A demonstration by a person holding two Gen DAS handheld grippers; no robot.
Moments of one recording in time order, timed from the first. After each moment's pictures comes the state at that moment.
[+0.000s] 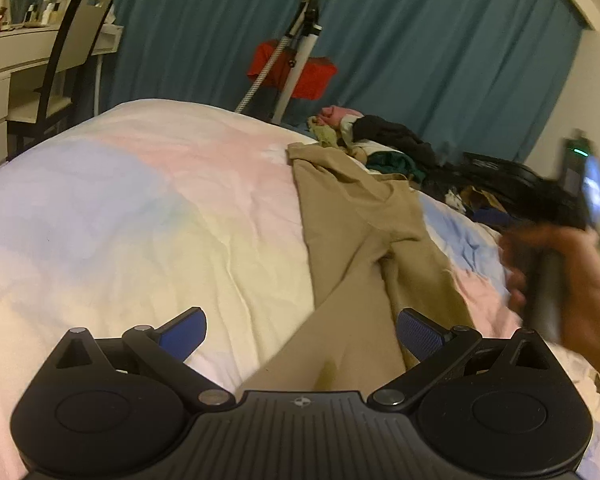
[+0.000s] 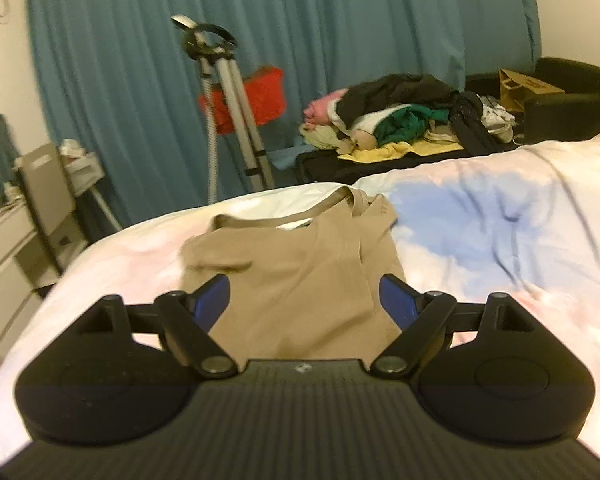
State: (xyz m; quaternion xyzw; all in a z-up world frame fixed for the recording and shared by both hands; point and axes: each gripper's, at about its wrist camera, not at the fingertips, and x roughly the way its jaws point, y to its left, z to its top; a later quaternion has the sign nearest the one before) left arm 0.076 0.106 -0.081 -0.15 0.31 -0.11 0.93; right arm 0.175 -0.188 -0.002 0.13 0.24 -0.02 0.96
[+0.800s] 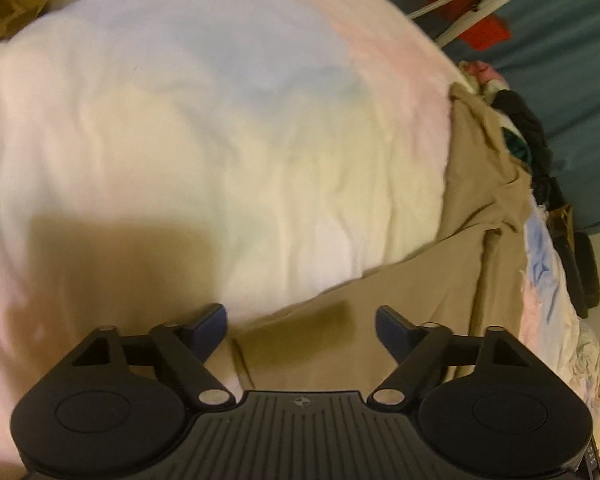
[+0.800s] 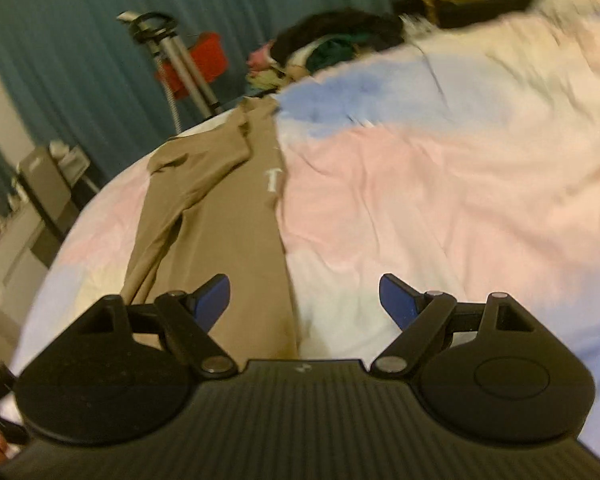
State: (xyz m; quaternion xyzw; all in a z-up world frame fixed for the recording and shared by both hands) left arm 0.062 0.178 -0.117 -0.33 0.50 0.04 0.80; right arm -0.025 -0.280 -0.055 0.25 0.31 -0.05 0.91
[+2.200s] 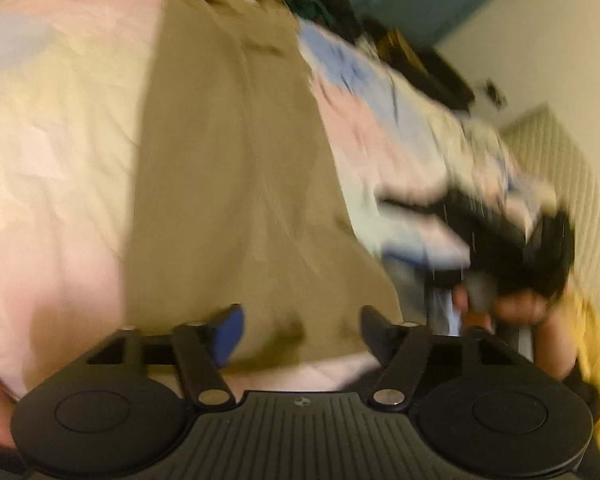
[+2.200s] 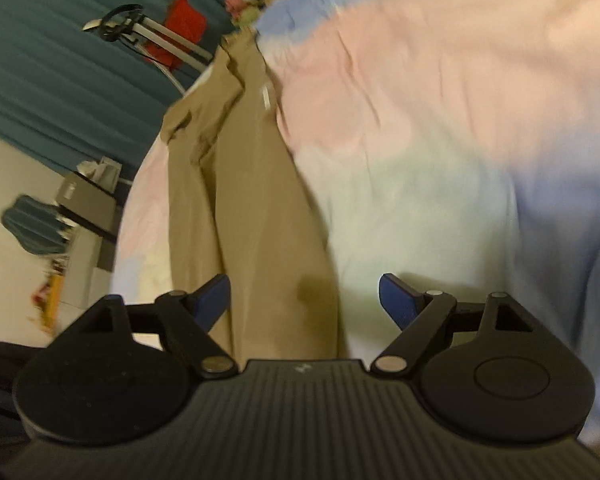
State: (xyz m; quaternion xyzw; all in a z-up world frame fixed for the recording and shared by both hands) left arm -0.028 0.017 -0.060 -0.16 0.49 -0.25 0.82; right arm -0.049 -0.299 -0.100 0.43 0.40 0.02 0.81
